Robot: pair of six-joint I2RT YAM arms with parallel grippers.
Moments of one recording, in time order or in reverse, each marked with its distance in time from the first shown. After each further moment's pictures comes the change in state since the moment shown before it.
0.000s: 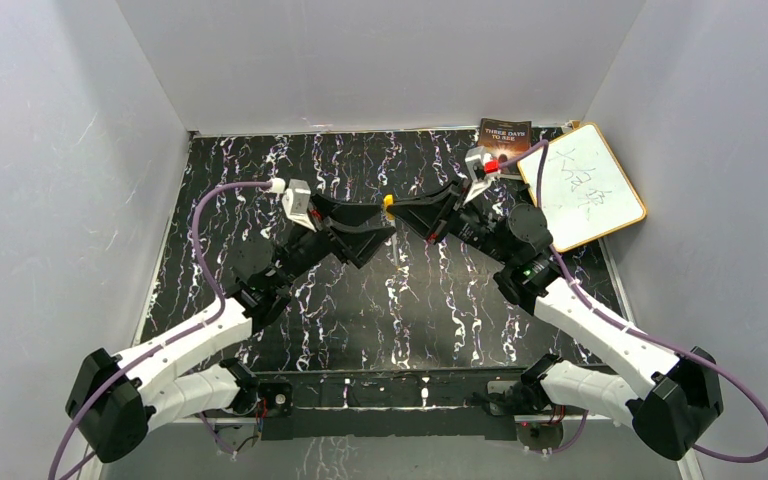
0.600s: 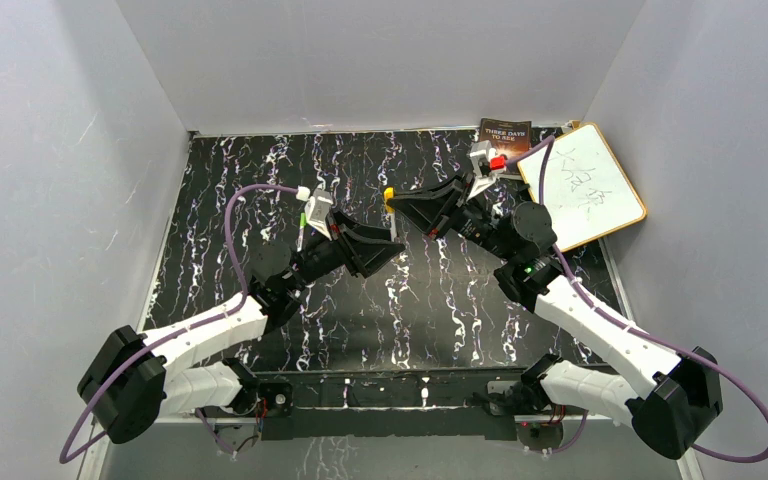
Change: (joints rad) left arm -0.018 0.120 -0.077 0.149 0.130 -0.134; right arm 0.000 0.006 0.033 0.026 0.005 -0.010
